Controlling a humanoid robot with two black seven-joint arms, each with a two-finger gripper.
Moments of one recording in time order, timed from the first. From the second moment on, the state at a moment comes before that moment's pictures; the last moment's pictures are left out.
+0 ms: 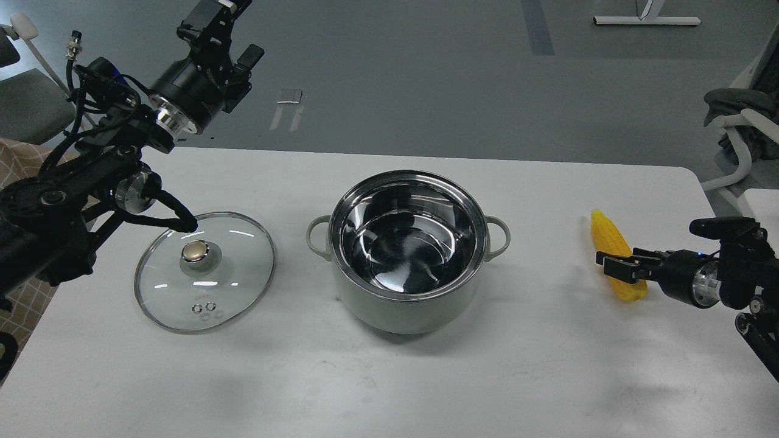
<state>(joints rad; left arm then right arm) -0.85 0.57 -0.60 -0.99 0.51 -0.10 -0.49 0.49 -0.51 0.93 0.77 -2.18 0.32 0.45</state>
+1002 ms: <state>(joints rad) -0.85 0.57 -0.60 -0.99 0.51 -0.10 -0.49 0.66 -0.62 0.94 1.22 -2.18 0.42 0.45</state>
